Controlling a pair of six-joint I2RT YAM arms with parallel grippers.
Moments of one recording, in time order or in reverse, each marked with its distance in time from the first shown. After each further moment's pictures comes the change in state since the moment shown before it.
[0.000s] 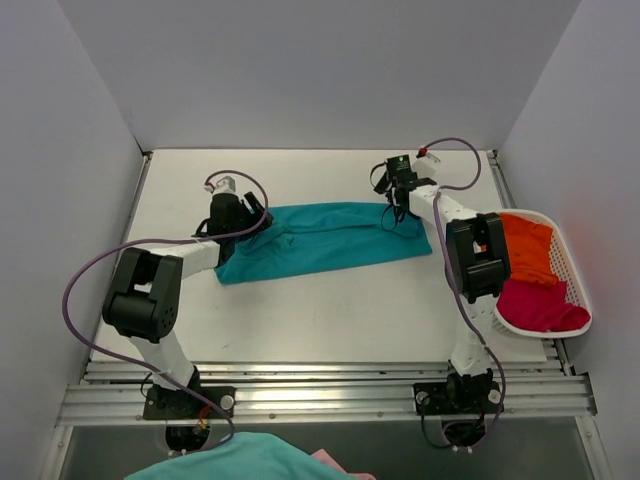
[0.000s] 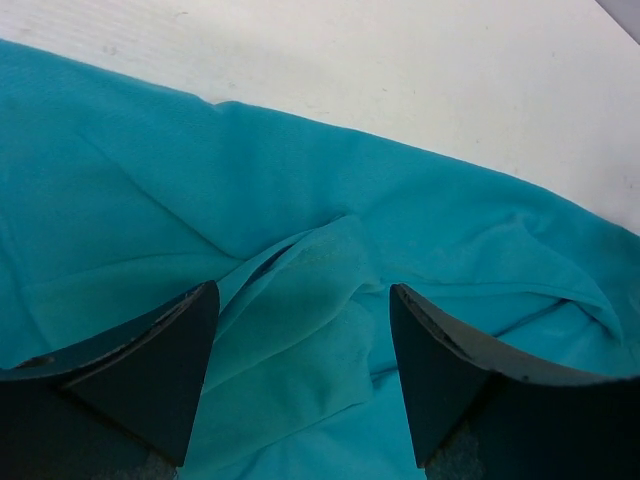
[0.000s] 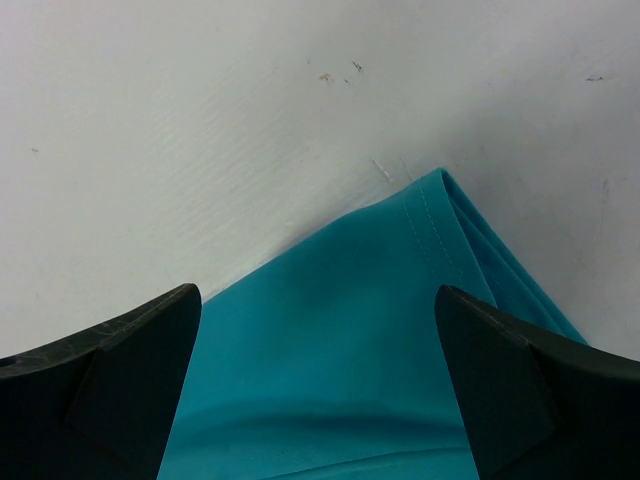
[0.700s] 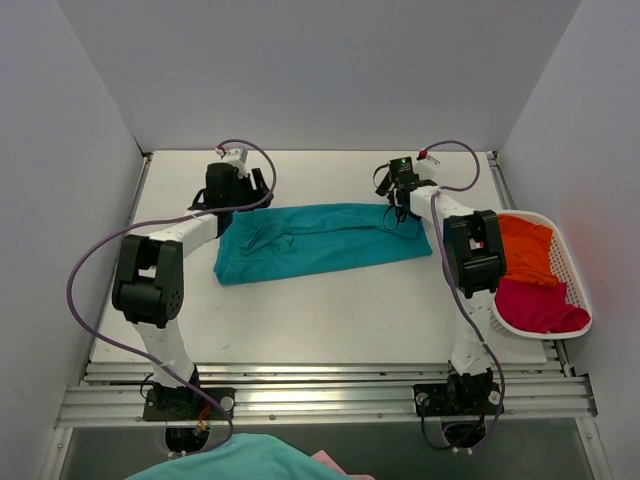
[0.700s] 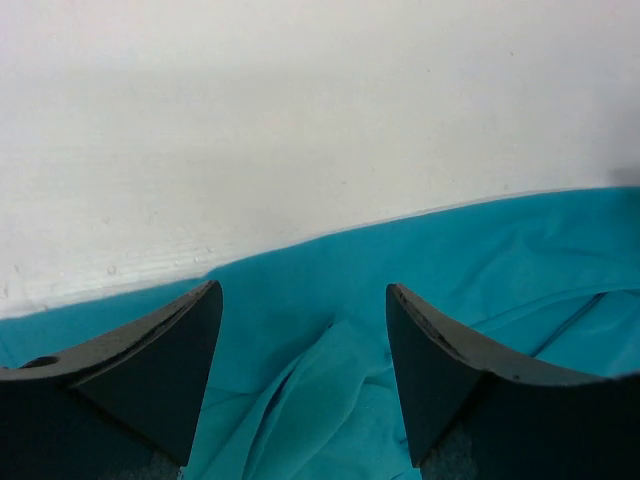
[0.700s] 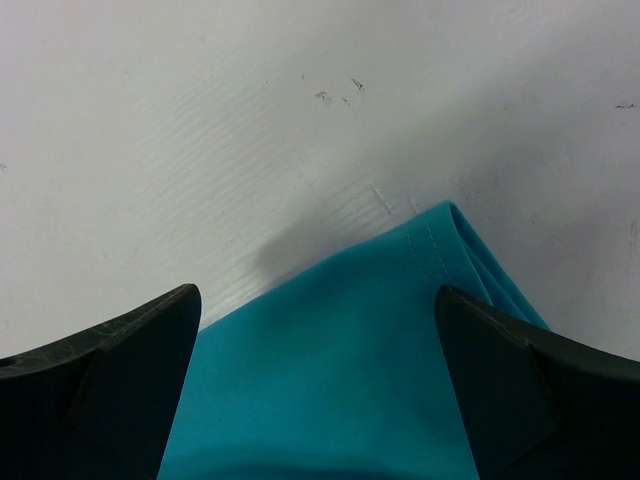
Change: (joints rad) left arm 0.055 0.139 0.302 -0.119 0.170 0.320; right arm -0.023 0.082 0.036 0.032 -0.042 -0.034
